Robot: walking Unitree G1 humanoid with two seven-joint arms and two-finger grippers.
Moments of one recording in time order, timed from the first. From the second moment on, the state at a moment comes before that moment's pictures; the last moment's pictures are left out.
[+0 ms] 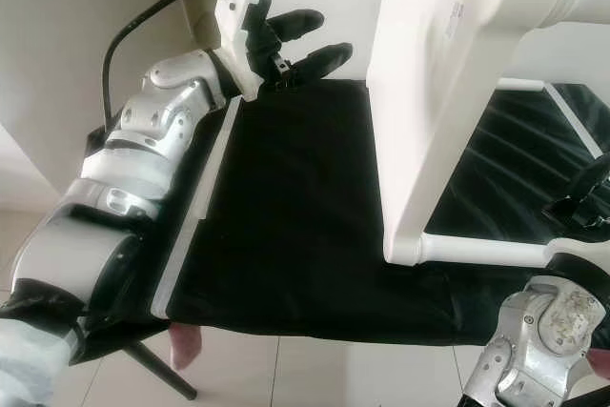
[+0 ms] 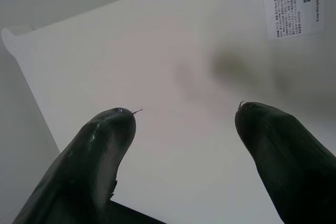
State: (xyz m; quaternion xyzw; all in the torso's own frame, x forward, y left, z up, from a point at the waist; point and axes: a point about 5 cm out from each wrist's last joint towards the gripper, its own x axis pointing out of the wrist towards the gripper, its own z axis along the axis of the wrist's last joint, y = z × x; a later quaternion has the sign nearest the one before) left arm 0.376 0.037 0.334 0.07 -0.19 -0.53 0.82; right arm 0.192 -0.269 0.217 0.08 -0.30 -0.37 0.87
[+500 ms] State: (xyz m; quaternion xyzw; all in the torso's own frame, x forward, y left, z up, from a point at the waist) left arm 0.375 0.037 0.334 0.07 -0.19 -0.53 0.82; right arm 0.212 -0.291 0.132 0.13 -0.03 -0.41 0.90
